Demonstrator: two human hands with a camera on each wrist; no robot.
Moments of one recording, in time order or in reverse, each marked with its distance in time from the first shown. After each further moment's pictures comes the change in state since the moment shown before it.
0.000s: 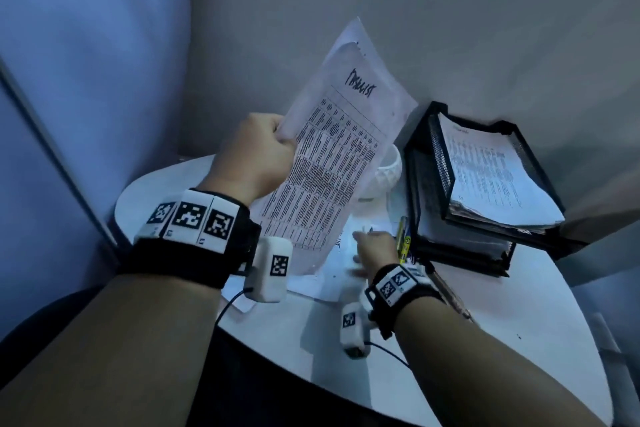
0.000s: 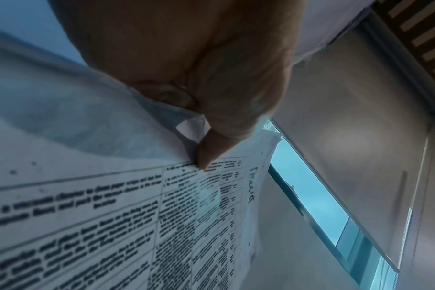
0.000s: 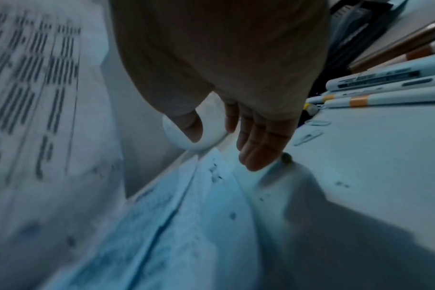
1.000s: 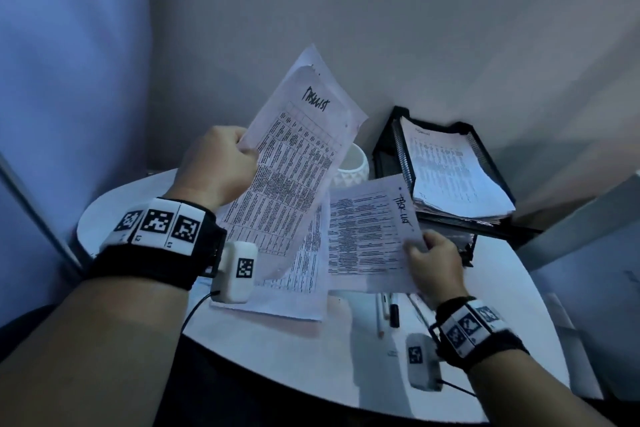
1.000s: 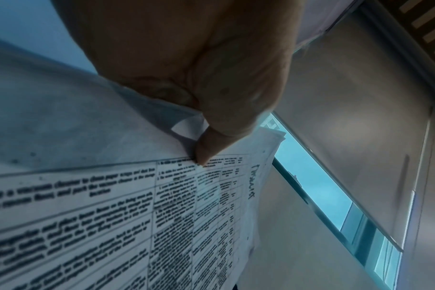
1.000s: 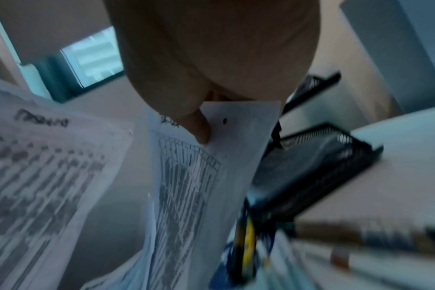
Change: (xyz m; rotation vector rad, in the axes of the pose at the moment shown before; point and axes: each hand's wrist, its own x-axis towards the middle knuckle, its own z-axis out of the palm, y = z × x) left_hand -0.003 0.006 0.004 0.048 -0.012 -0.027; right_hand -0.022 0.025 -0.149 -0.206 0.241 -0.407
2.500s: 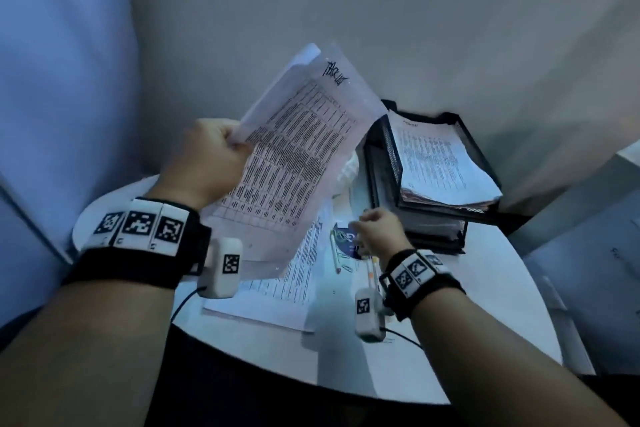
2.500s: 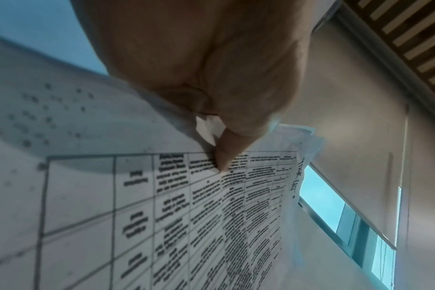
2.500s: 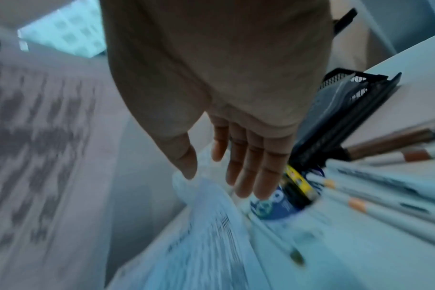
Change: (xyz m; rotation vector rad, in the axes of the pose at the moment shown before) left_hand -0.009 0.011 -0.008 0.015 0.055 0.098; right_hand 0.009 -0.050 0.050 0.196 -0.244 0.201
